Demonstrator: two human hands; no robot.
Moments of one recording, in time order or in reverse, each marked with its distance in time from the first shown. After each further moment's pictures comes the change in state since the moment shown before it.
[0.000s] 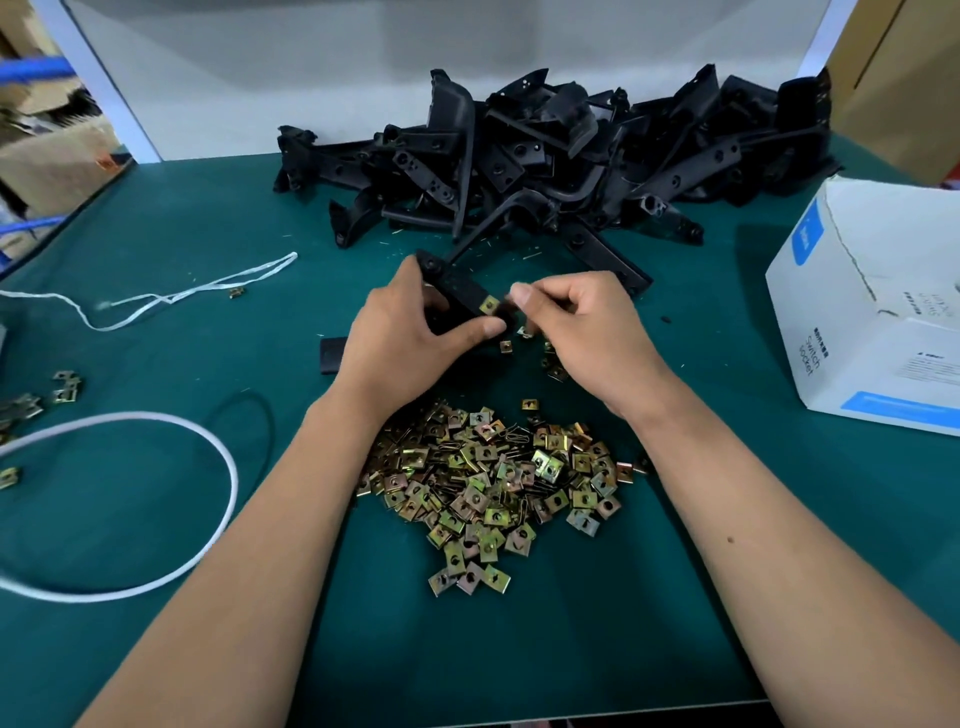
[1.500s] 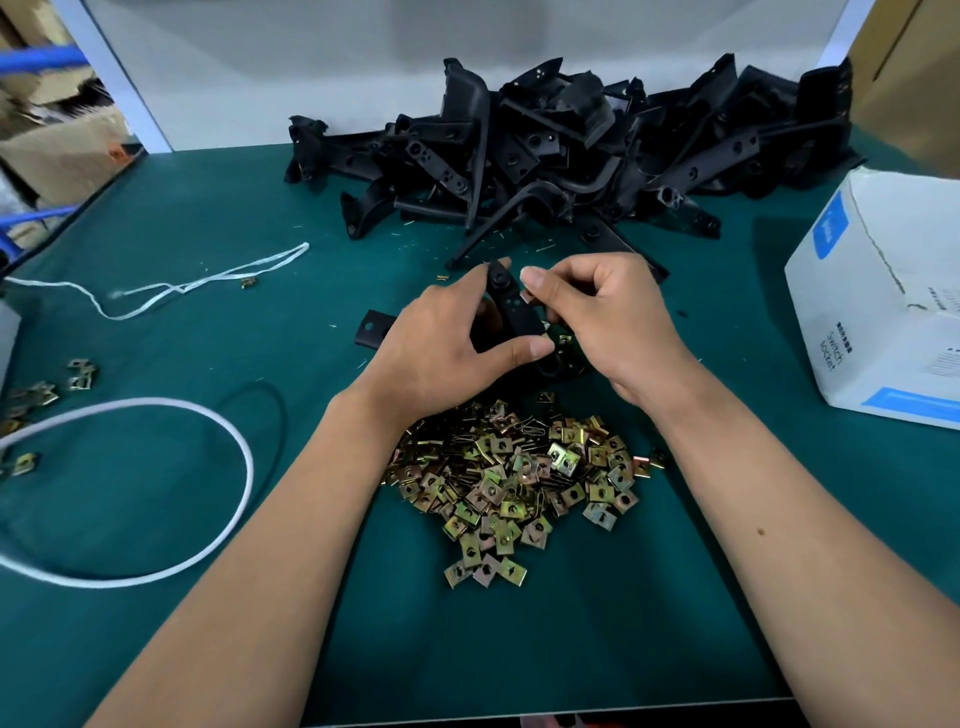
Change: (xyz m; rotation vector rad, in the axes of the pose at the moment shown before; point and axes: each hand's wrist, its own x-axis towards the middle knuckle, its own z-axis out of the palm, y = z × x) left_hand -0.011 0.021 -0.001 0.012 -0.220 0.176; right_hand 0.004 -0.005 0.004 0.180 0.033 0.008
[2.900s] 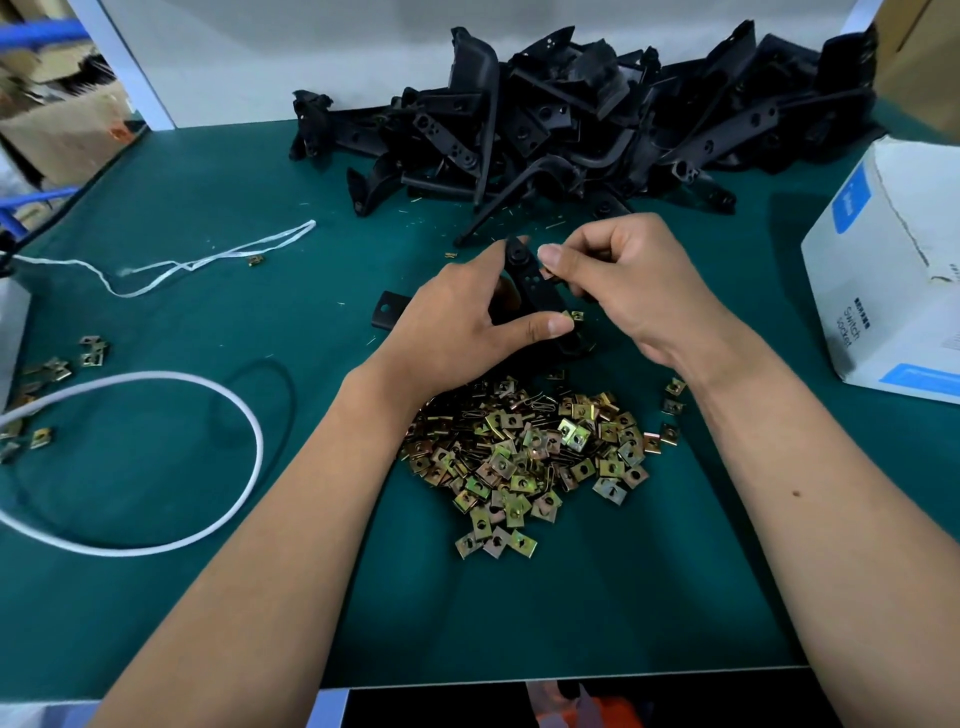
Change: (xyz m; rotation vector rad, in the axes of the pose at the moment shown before) left_hand 0.000 0.003 0.002 -0.013 -0.037 -0.005; right_hand 0.005 -0.009 -0.013 -0.074 -0.099 0.028
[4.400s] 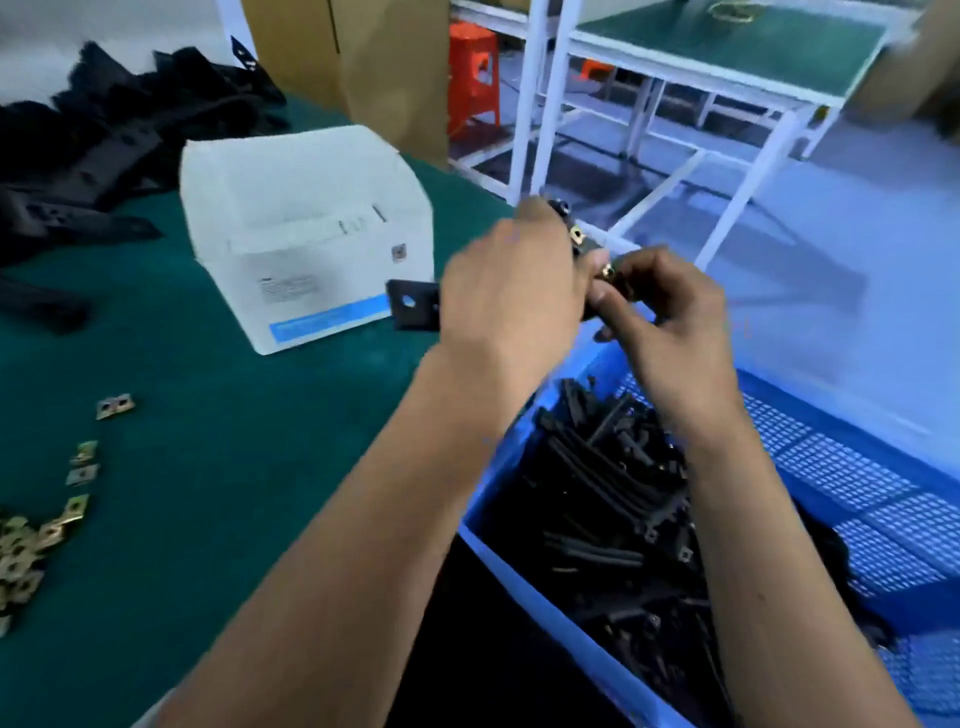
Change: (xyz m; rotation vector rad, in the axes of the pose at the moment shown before) left_hand 0.009 0.384 0.231 0.090 -0.164 0.424; right_hand -0.321 0.046 -0.287 -0.349 0.952 0.120
